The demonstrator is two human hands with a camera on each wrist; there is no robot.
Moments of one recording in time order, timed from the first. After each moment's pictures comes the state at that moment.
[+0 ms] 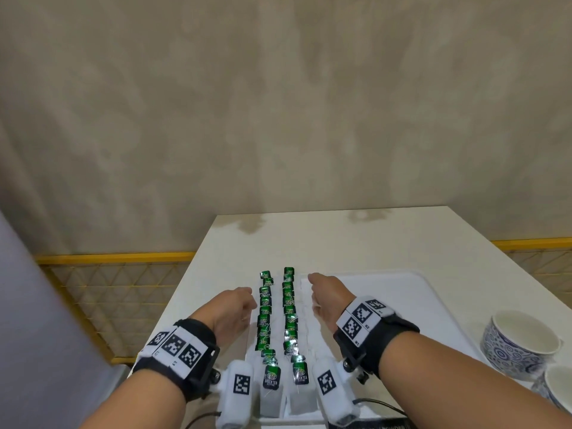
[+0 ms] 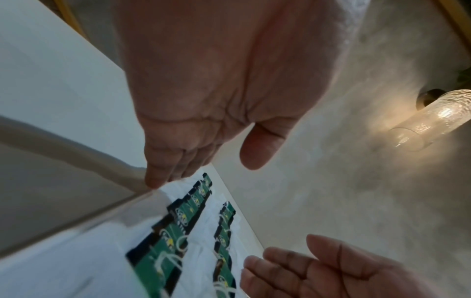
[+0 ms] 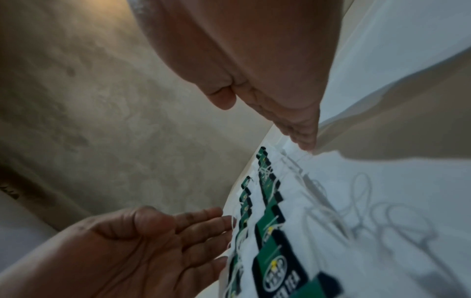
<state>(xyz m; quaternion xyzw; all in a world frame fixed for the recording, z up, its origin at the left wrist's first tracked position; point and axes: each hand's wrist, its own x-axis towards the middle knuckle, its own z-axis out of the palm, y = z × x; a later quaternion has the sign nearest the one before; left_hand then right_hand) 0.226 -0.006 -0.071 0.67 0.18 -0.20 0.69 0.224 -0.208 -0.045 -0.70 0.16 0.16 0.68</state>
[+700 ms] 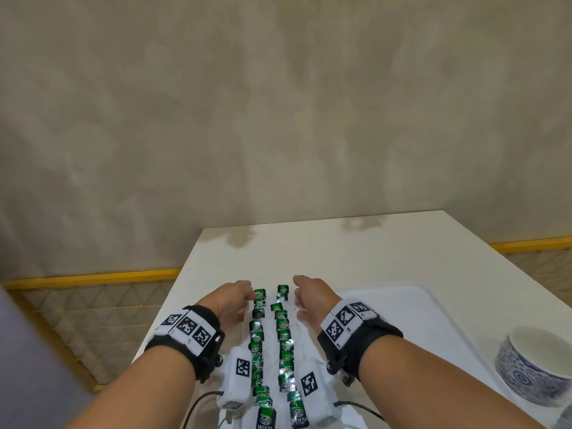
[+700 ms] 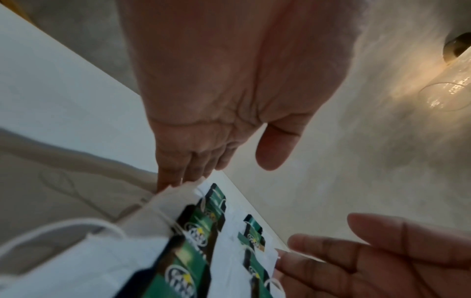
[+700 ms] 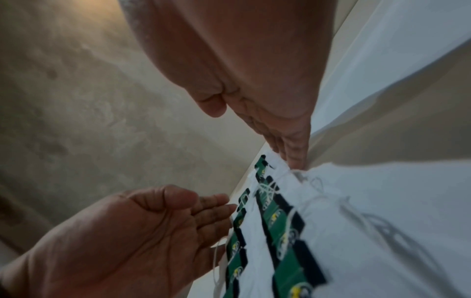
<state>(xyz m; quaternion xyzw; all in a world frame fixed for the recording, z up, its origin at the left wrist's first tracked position) 0.284 -0.027 -0.046 0.73 0.15 -0.22 0.63 0.261 -0.195 -0.037 -0.69 0.16 0.16 0.69</state>
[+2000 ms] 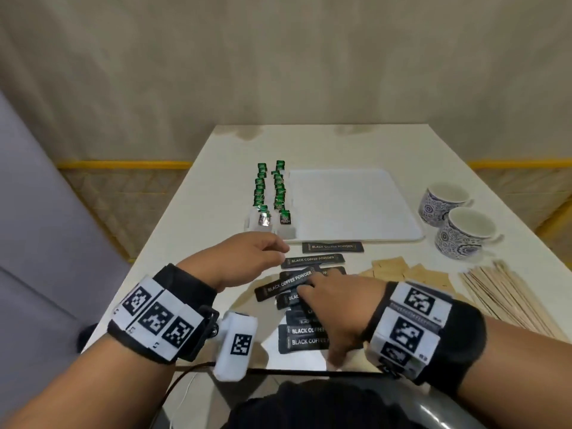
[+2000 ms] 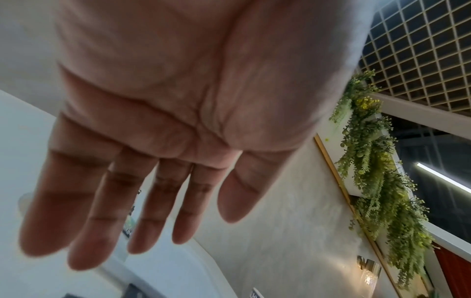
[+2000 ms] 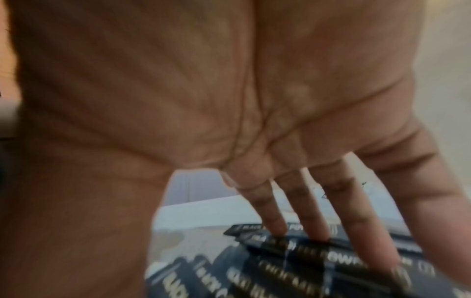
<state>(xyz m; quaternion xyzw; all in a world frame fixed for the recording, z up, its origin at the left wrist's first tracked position) -0.025 -0.061 0.000 0.90 -0.08 -0.19 0.39 -0.057 -0.224 -0.012 -0.91 -0.26 0.30 -0.14</state>
